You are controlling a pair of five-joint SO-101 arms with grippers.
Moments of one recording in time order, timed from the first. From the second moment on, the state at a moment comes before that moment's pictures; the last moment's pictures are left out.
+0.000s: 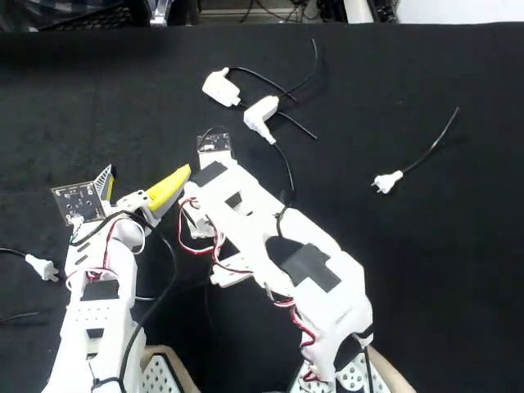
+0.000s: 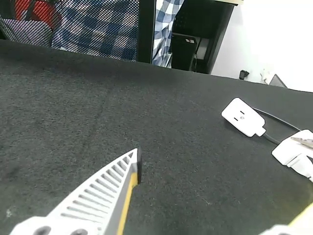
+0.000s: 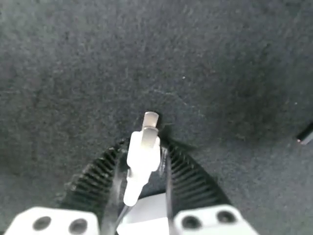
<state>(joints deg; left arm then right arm) -9.8 -59.5 95.1 -15.9 7.7 -39.9 25.8 8.5 68.0 -34.6</state>
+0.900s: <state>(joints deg) -8.0 -59.2 95.1 -16.0 7.8 -30.6 1.0 1.1 73.9 20.4</state>
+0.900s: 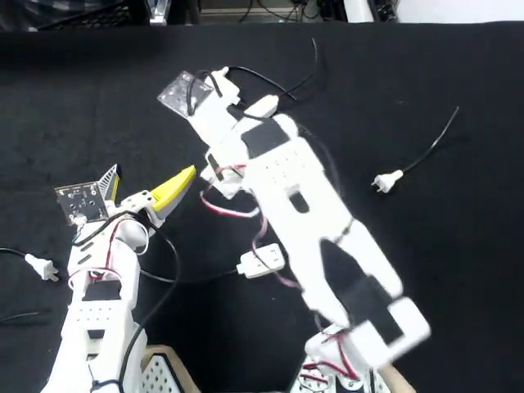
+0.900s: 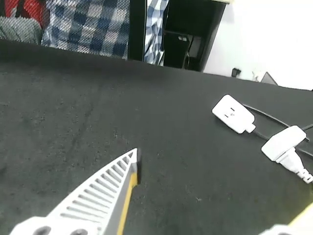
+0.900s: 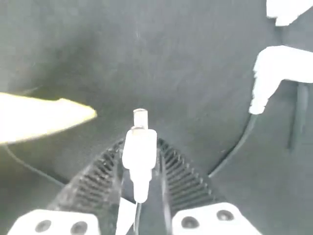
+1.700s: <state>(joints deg) 0.4 -59.2 95.7 -21.4 1.5 -38.2 -11.6 22.3 67.2 21.5</state>
